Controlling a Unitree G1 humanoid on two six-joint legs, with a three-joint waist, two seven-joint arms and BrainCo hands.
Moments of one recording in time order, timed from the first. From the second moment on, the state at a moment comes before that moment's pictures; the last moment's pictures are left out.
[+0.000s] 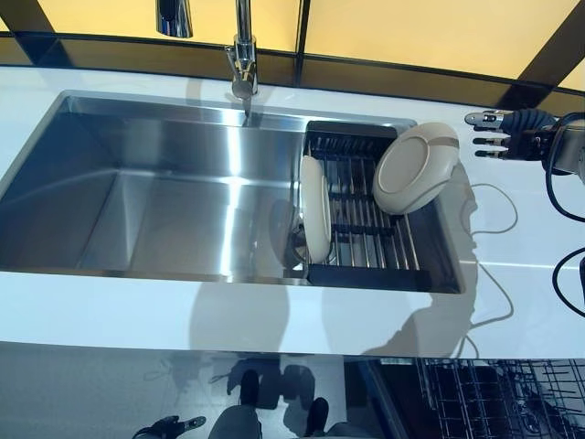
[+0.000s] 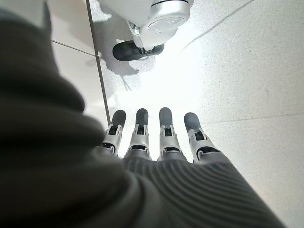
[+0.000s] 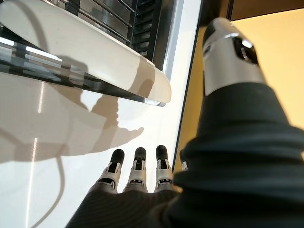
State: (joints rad) left arm -0.02 0.37 -0.22 1.25 -0.17 0.05 -0.05; right arm -1.32 -0.96 0.49 1.00 0.74 0.66 0.29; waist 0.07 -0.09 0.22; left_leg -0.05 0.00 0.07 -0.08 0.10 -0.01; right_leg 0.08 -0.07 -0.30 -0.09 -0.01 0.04
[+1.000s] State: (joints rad) left arm -0.02 0.37 -0.22 1.24 -0.18 0.05 -0.05; right arm -1.32 -0.94 0.49 1.00 0.70 0.66 0.32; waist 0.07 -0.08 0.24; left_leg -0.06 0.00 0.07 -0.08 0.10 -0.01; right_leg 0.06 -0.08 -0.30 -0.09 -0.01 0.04
